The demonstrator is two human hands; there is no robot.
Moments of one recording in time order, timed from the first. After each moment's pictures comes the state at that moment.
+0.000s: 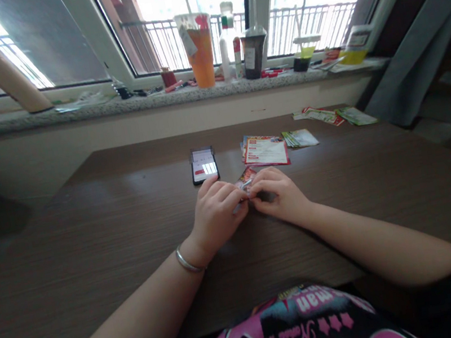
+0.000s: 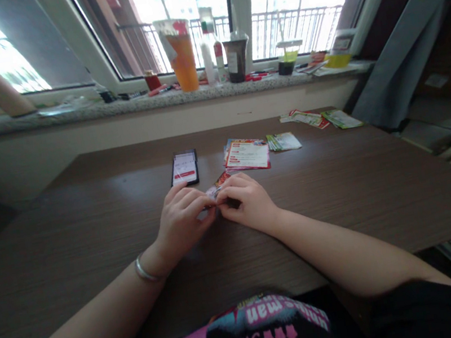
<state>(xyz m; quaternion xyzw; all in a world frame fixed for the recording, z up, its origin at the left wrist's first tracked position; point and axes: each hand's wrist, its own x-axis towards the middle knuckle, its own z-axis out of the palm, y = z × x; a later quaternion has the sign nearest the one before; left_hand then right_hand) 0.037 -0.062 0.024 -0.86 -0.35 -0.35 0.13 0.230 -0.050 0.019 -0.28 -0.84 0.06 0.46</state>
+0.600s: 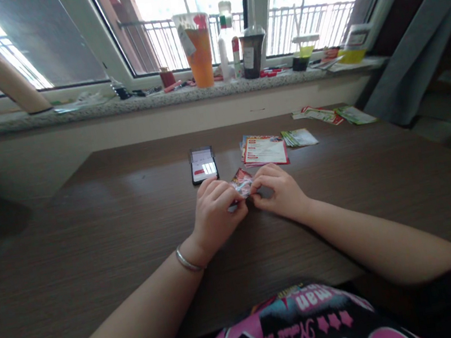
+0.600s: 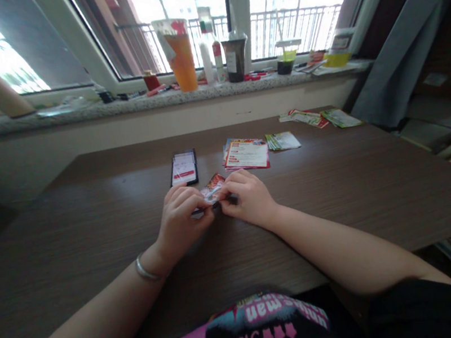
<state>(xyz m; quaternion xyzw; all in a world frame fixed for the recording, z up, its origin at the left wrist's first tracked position) 0.039 -0.060 0.019 -0.83 -0.35 -0.42 0.10 0.231 -0.043 0.014 -0.33 -0.84 0.02 0.44</state>
